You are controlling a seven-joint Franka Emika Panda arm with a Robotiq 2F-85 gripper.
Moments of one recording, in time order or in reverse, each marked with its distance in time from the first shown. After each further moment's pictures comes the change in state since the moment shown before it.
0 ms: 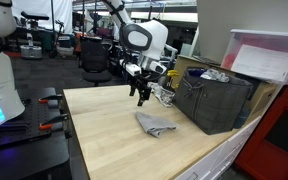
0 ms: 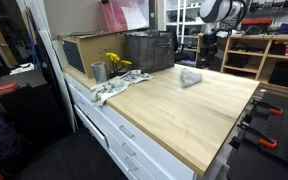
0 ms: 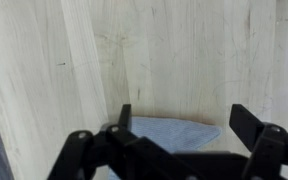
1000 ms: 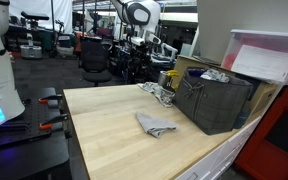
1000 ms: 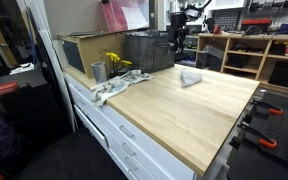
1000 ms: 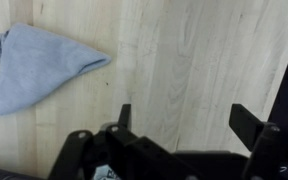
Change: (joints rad) arm 0.247 -0.049 0.092 0.229 0.065 -0.219 0.059
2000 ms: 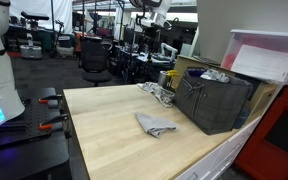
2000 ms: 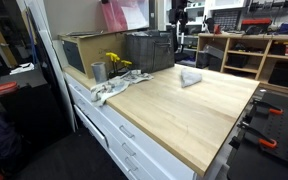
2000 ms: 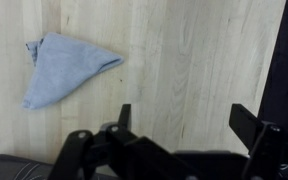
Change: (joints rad) arm -0.010 0.021 -0.048 0.249 0.001 -0.284 0.001
